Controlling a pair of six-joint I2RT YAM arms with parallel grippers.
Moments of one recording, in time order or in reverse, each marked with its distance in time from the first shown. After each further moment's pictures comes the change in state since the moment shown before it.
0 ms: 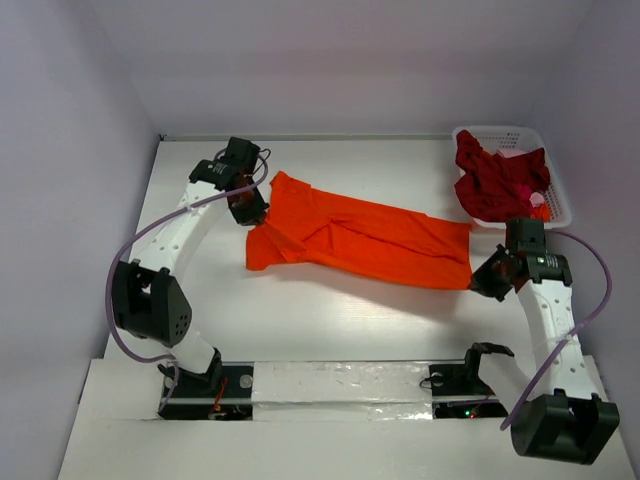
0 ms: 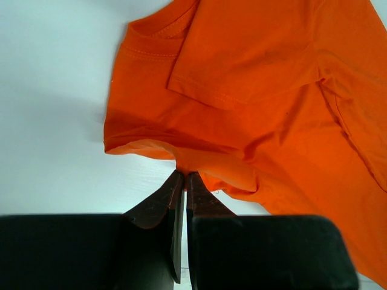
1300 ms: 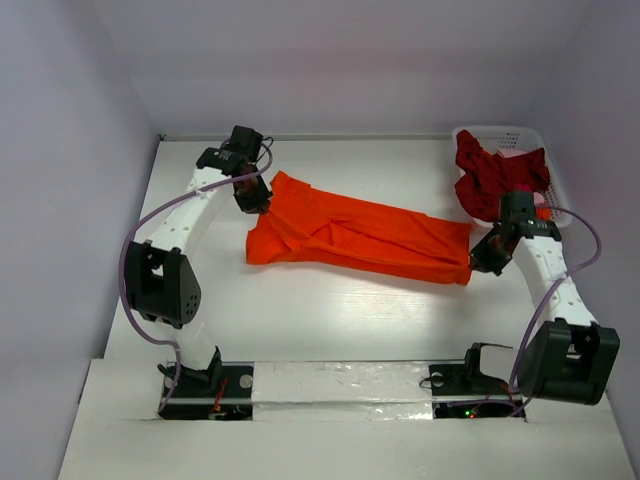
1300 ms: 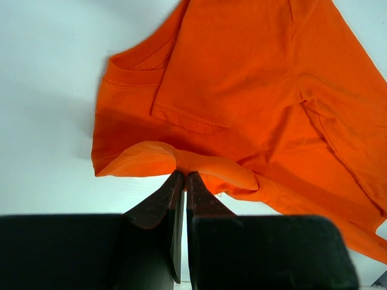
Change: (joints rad) left arm 0.020 0.133 0.123 0.021 0.026 0.034; right arm 0.000 0.314 0.114 0.143 0.052 -0.013
